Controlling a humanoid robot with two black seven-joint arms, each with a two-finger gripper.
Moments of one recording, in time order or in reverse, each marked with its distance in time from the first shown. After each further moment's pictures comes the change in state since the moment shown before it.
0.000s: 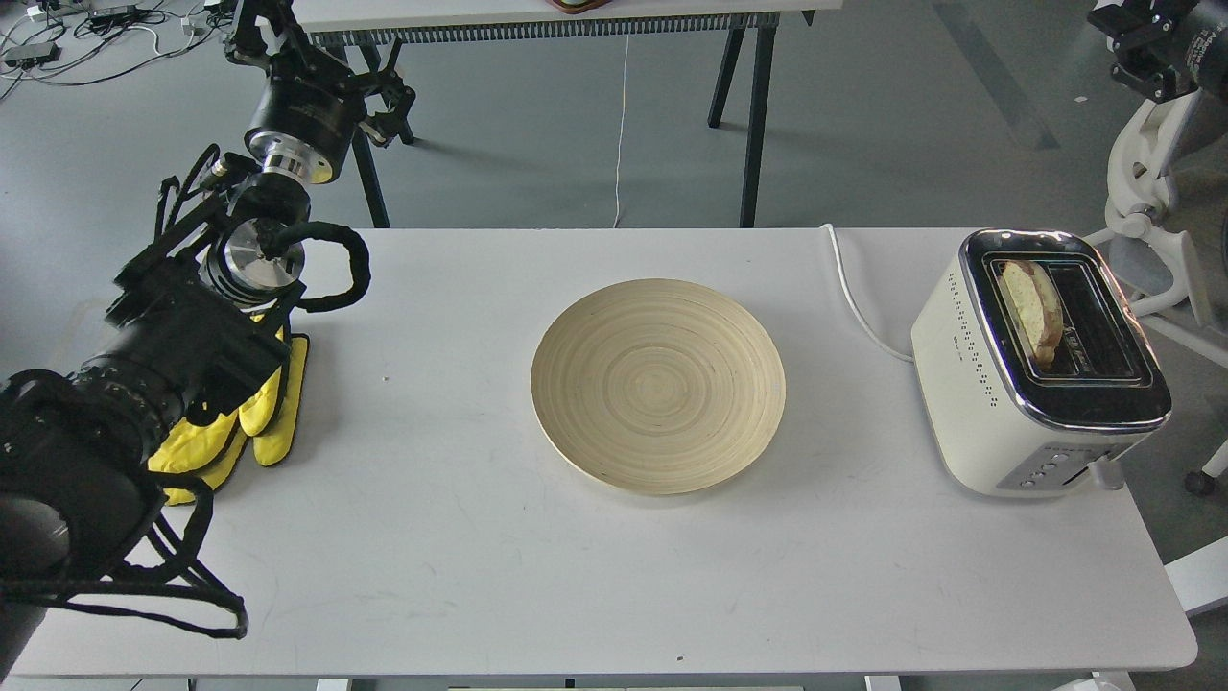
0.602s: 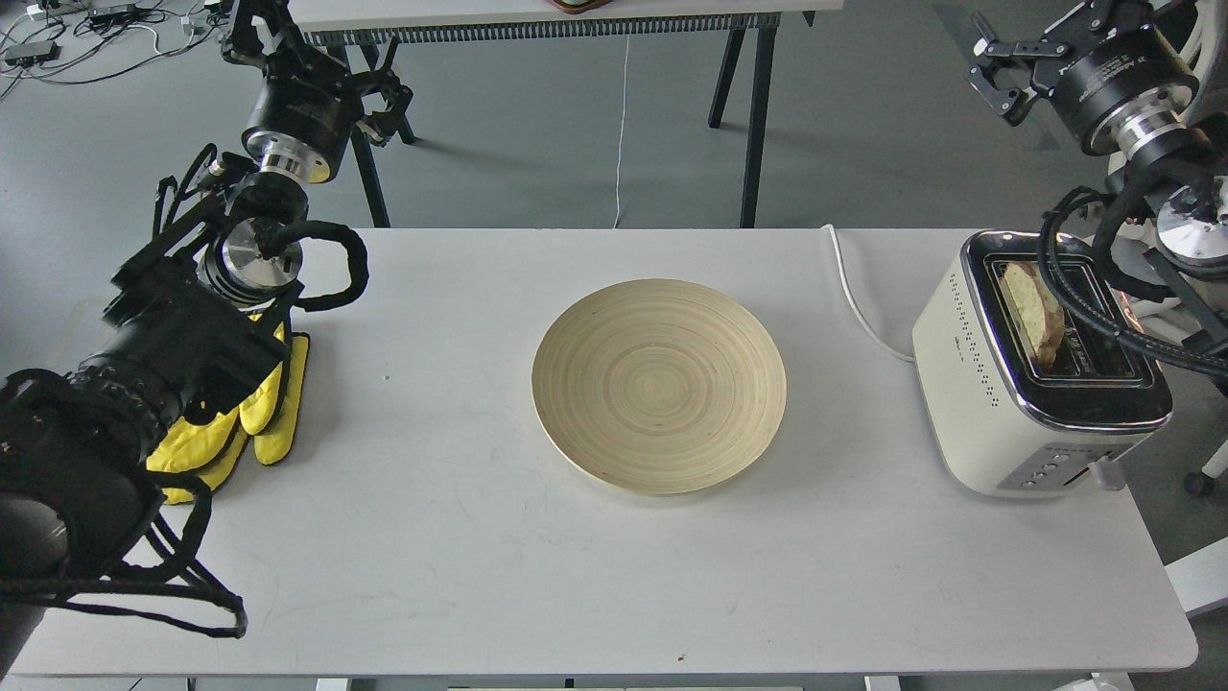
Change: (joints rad) left arm 0.000 0.002 -0.003 0.000 -0.001 0.000 0.000; right arm -0.255 0.382 0.415 -0.231 0.451 0.245 0.100
